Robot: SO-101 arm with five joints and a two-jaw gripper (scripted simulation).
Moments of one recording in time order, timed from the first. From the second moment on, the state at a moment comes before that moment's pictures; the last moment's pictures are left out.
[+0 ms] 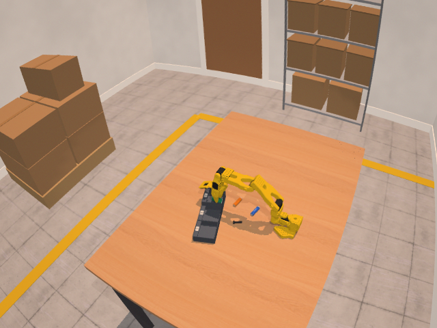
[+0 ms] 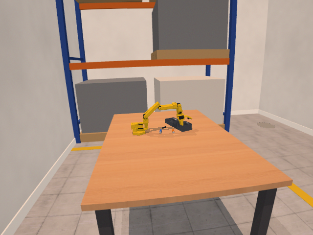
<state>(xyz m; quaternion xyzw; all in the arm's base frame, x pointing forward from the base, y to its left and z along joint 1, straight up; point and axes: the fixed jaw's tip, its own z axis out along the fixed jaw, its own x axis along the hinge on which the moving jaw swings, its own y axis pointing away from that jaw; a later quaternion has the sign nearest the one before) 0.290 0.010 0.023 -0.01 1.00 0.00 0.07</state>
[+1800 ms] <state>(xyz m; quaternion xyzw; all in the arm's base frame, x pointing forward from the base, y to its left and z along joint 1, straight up) 0.299 0.010 0.069 -0.01 0.99 0.00 0.13</state>
